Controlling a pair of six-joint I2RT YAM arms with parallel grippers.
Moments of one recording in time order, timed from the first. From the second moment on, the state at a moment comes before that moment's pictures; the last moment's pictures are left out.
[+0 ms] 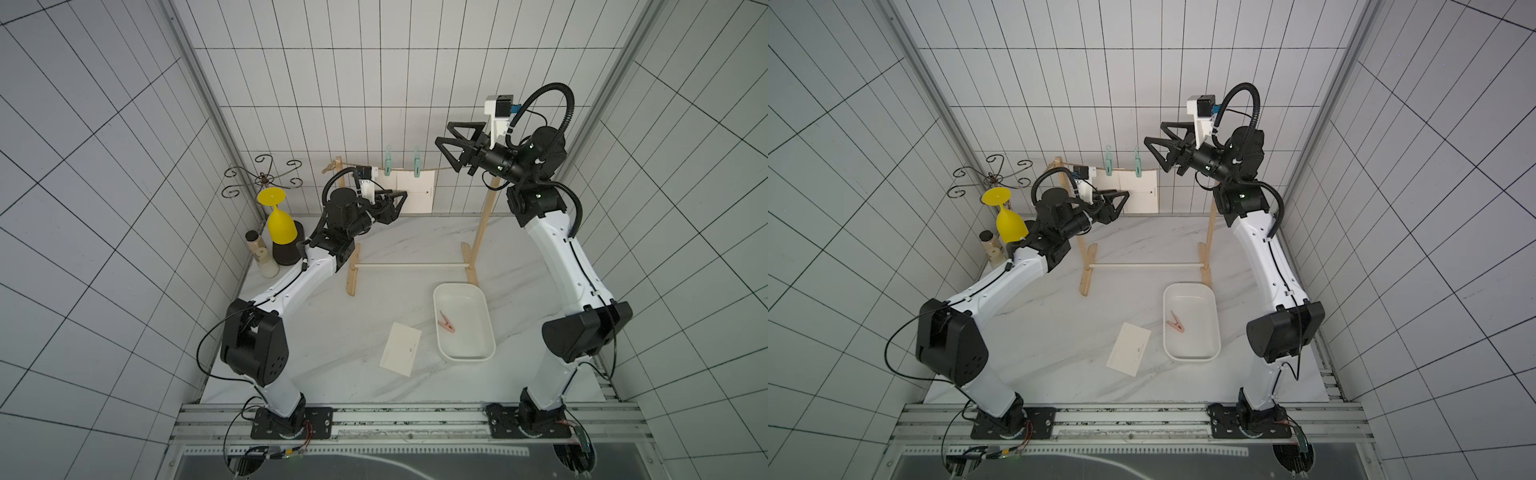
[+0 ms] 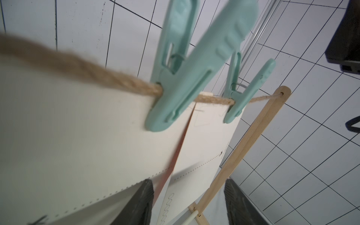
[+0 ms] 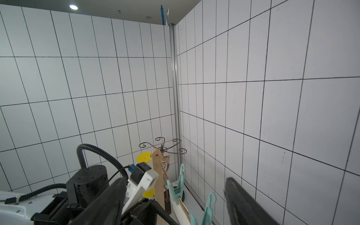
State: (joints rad) left arm -0.41 1.69 1.46 0.23 0.38 -0.41; right arm 0.26 1.84 2.16 0.08 -0.80 0.33
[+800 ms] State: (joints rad) left arm -0.41 1.77 1.51 0.28 0.45 -0.41; right arm 0.25 1.97 2.29 0.07 -0.84 0.36
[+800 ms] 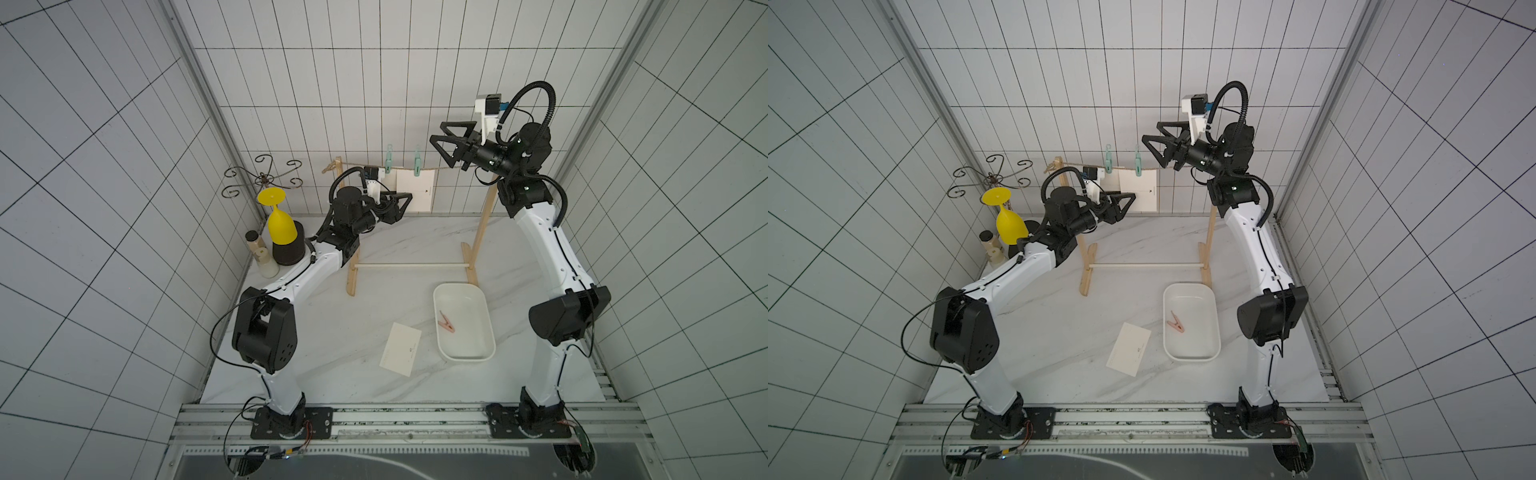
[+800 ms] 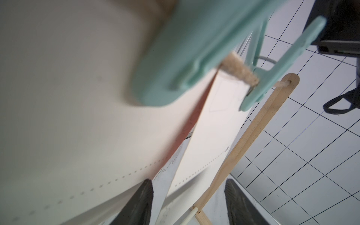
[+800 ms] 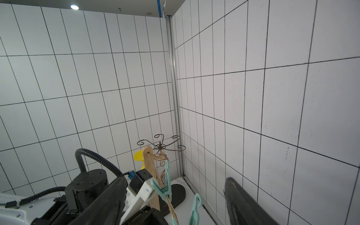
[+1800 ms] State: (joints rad) left arm -0.41 1.78 1.51 0.39 0.57 -0.49; right arm 0.25 2.06 2.31 0.05 -0.84 0.36
